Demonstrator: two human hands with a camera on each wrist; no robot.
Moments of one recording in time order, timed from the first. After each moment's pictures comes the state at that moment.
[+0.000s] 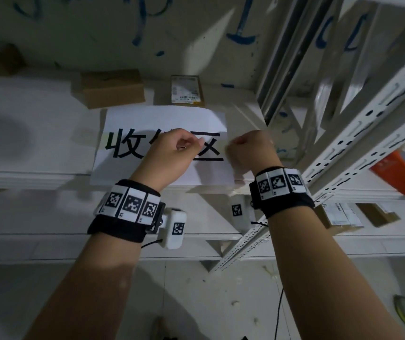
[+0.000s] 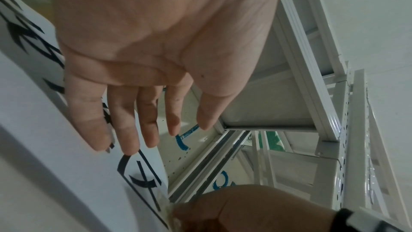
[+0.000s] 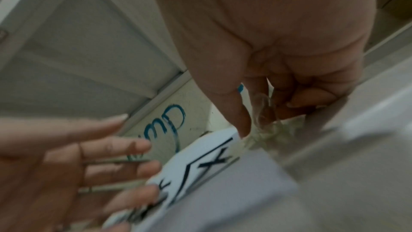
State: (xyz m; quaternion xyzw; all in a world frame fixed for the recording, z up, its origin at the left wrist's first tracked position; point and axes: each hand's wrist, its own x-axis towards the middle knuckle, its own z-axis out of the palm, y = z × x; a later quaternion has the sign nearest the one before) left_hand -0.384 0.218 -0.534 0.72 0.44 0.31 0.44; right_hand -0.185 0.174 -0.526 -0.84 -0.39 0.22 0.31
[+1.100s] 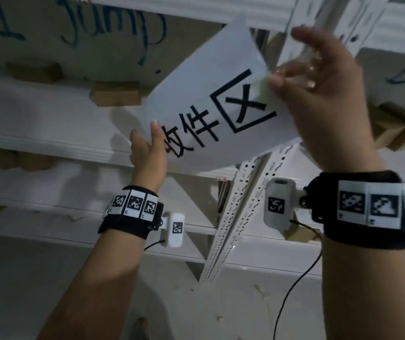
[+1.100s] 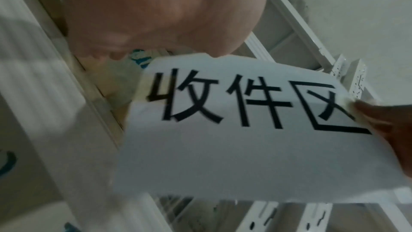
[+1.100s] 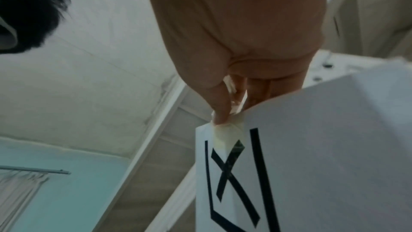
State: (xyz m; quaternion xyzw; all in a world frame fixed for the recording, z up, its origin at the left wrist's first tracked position) left_hand -0.328 0.066 -0.512 0.49 0.56 0.49 0.45; right_hand -0.115 -0.052 -0.361 -0.56 -0.59 0.10 0.57
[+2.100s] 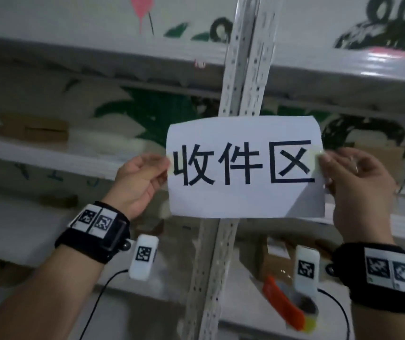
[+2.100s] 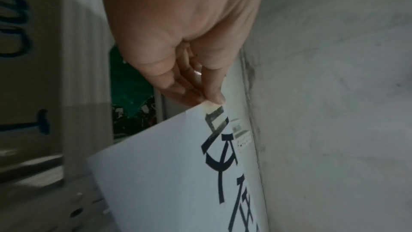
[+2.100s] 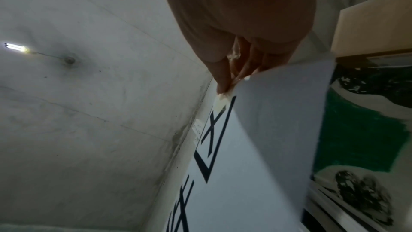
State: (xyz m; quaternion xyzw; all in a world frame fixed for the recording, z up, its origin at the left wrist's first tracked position) left_hand -0.273 -0.010 -0.260 0.46 0.15 0.66 0.57; right_hand 0.061 -0.159 -0.216 -0.36 -0.44 0.08 0.82
